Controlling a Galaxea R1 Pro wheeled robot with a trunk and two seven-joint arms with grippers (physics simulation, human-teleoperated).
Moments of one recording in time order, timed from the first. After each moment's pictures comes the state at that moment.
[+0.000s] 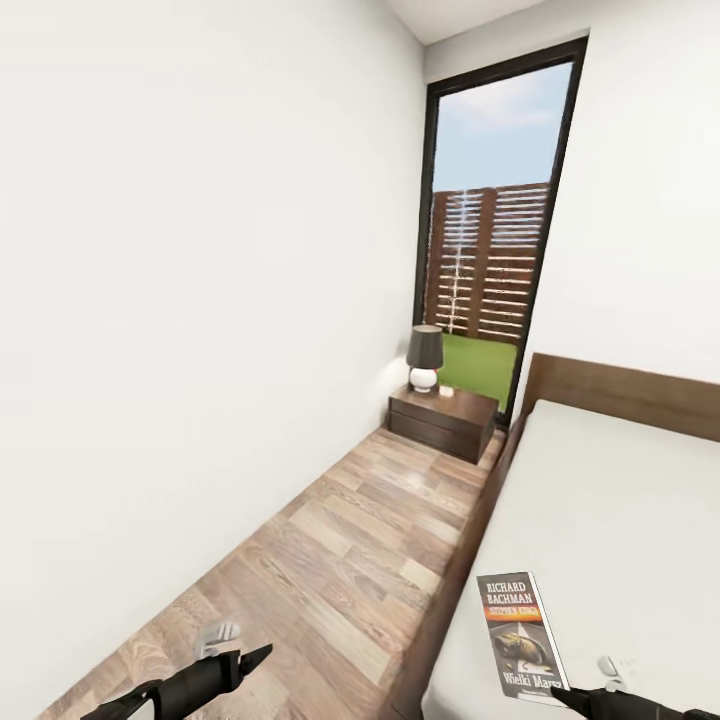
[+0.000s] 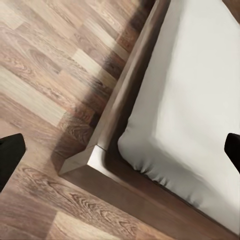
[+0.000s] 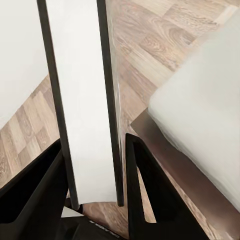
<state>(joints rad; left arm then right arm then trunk) -0.56 0.16 0.75 -0.02 -0.43 -0.08 -0.82 -0.40 -0.51 0.45 -0.30 -0.68 0.06 0.95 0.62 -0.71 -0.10</state>
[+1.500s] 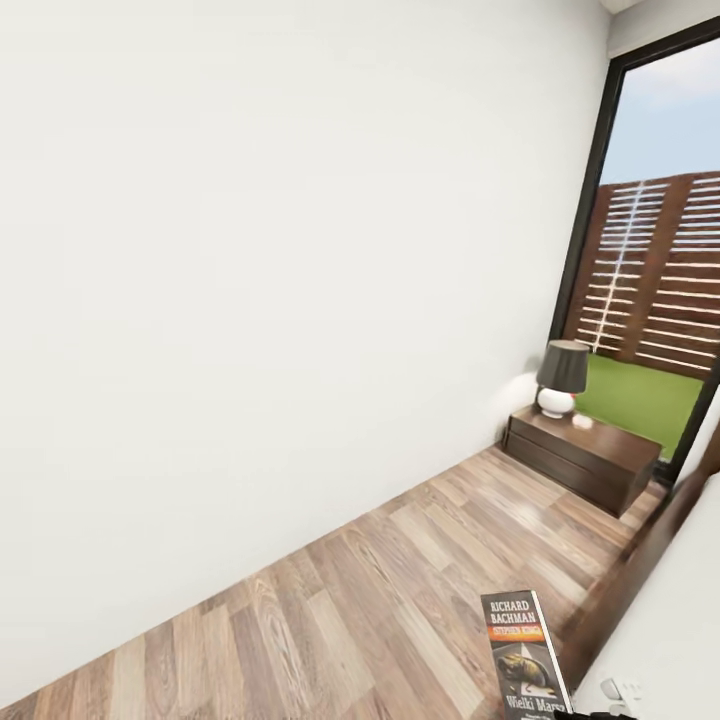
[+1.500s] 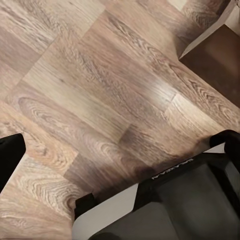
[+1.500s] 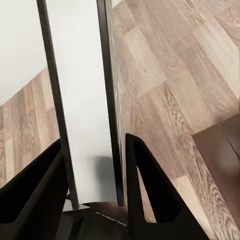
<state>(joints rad) -0.34 0.04 0.75 -0.02 -0.98 -0.19 -0.37 -0.40 -0.47 0.44 -0.20 -0.68 0.05 0.95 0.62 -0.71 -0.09</state>
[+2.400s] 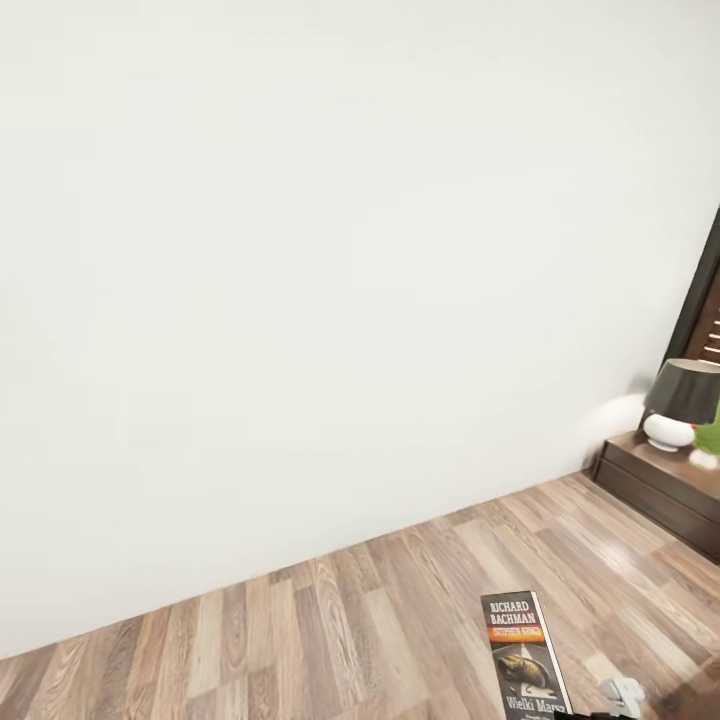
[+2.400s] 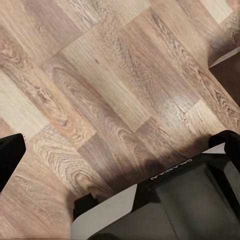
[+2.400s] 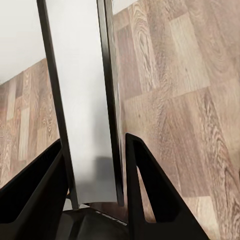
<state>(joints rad) -0.34 0.04 0.75 -0.02 -0.98 -0.19 -0.37 -0.40 -0.47 0.45 -0.20 -0.68 0.05 0.95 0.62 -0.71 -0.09</state>
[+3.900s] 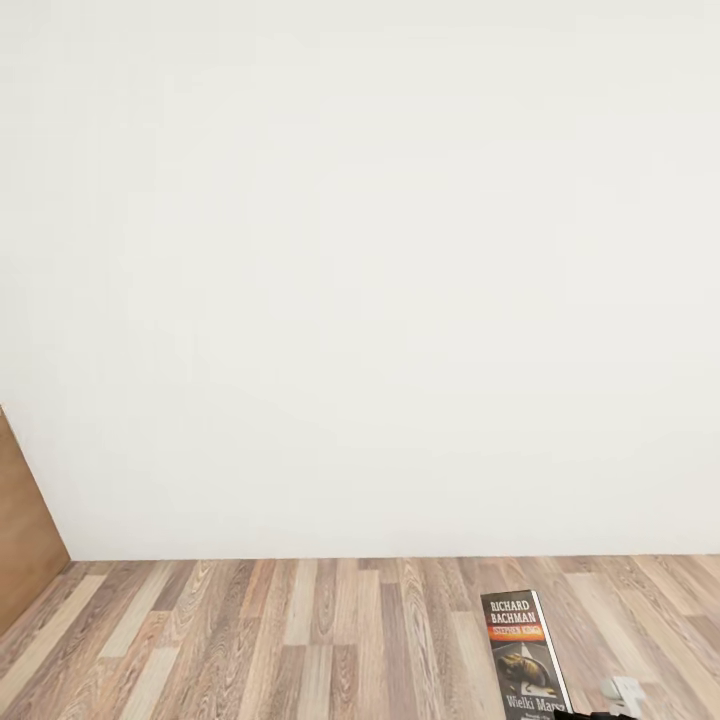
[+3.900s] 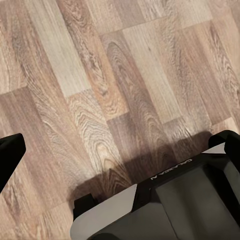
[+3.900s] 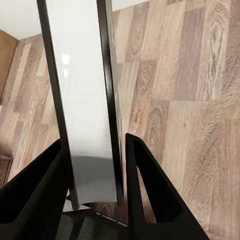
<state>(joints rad) -0.34 0.04 0.75 -0.02 -0.98 -0.19 -0.36 -0.40 -0.47 0.44 -0.20 -0.68 0.05 0.95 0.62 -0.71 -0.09</state>
